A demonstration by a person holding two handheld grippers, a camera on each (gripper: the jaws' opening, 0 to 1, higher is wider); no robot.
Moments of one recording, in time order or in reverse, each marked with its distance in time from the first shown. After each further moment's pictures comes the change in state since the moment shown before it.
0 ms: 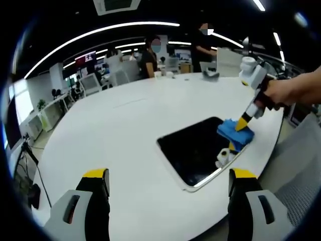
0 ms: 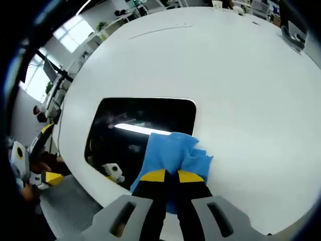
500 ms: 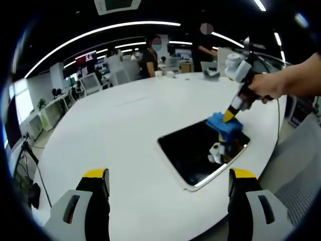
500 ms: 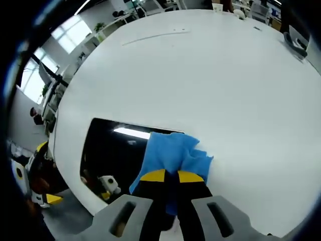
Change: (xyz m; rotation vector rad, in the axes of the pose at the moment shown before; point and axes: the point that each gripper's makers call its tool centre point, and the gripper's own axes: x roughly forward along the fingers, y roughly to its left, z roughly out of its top) left arm 0.002 0.001 -0.001 0.003 0.004 0.000; right arm 0.014 -0.011 0.043 0.009 -0.020 -0.029
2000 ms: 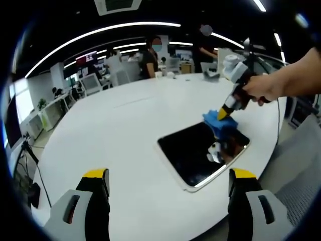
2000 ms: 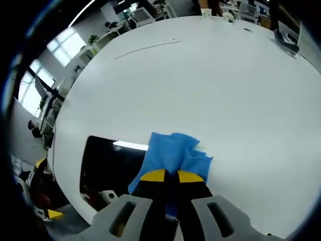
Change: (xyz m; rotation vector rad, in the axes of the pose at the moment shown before) left arm 0.000 0.001 0.001 -0.008 -0.008 0.004; right arm 0.004 -0.004 0.017 0.049 -0.091 -0.032
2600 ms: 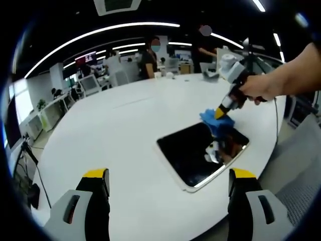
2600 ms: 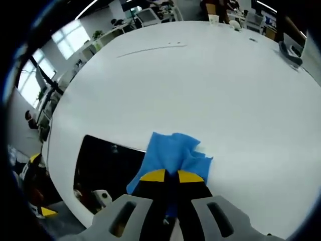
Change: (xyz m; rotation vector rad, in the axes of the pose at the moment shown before) left arm -0.002 -0.002 0.001 0.005 -0.003 -0.006; right arm 0.003 -0.003 0.008 -0.056 -0.014 -0.014
